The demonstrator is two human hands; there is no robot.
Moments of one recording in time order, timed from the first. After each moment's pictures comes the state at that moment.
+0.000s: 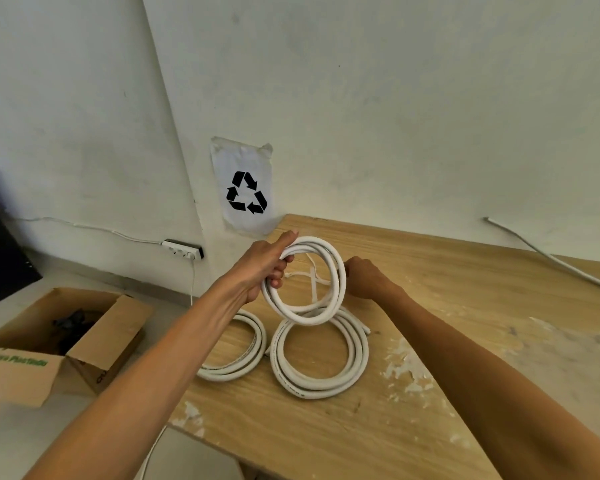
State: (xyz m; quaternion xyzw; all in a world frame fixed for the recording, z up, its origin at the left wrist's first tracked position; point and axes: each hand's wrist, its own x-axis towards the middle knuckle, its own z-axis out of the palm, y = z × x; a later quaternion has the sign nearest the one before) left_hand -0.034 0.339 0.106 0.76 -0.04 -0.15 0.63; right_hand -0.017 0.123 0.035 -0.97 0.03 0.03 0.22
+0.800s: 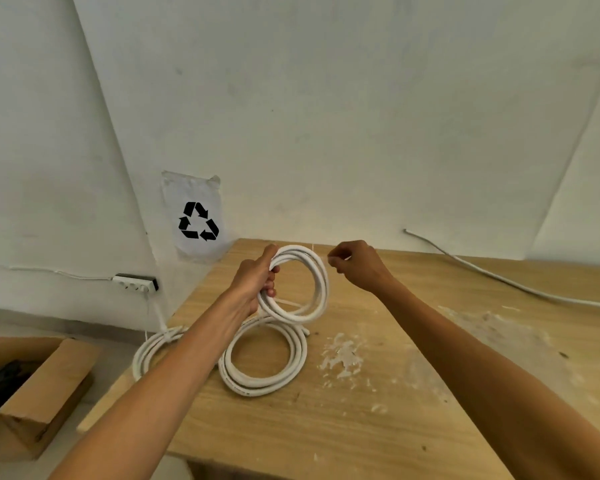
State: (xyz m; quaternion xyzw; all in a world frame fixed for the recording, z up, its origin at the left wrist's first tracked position) left_hand -0.070 0.263 0.110 0.70 -0.03 -0.12 0.70; right_hand -0.116 0.052 0.110 -0.92 0.06 -0.17 0.35
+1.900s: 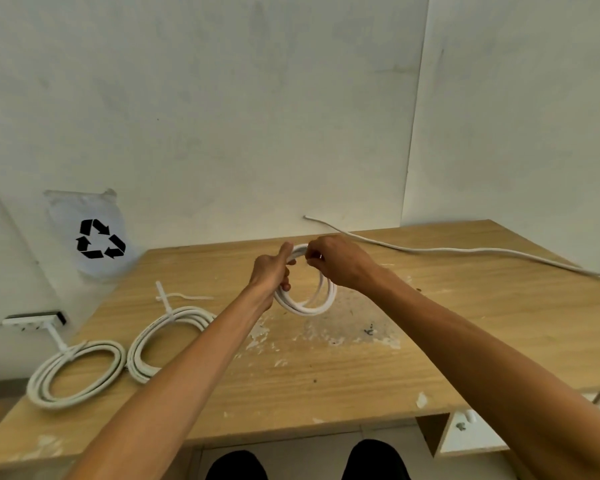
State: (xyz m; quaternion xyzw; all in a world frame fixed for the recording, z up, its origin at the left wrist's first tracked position) left_hand -0.181 0.099 0.092 0.74 -0.17 -0.15 0.64; right_hand -0.286 -0.024 0.132 -0.97 0.05 -0.20 0.09
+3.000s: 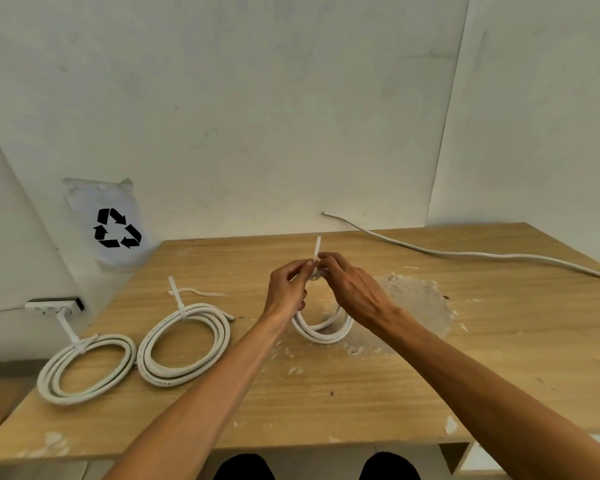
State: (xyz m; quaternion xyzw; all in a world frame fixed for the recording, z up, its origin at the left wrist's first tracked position) left_hand -0.189 0.106 0.056 0.69 -0.22 -0.12 0.68; right_hand -0.263 -0.033 0.049 -0.94 -0.04 -0.34 0.03
